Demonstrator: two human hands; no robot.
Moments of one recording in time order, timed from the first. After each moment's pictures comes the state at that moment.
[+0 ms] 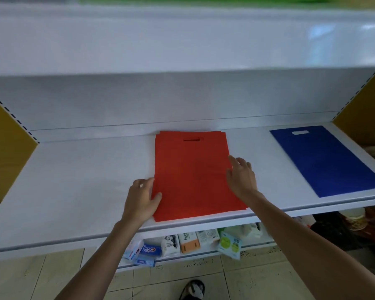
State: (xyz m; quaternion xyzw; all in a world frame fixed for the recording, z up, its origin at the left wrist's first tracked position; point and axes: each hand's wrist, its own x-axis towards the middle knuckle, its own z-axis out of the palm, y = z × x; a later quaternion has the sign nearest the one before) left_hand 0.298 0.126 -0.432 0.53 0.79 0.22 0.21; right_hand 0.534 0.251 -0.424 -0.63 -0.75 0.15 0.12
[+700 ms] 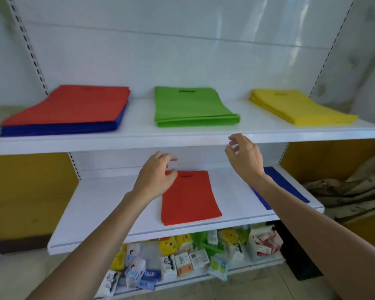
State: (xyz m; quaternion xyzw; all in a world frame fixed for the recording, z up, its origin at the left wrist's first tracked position) left_hand 0.343 -0.009 -0.141 0.67 0.64 0.36 0.04; right_hand 0.557 0.067 -0.108 -0.54 -0.74 0.07 0.40
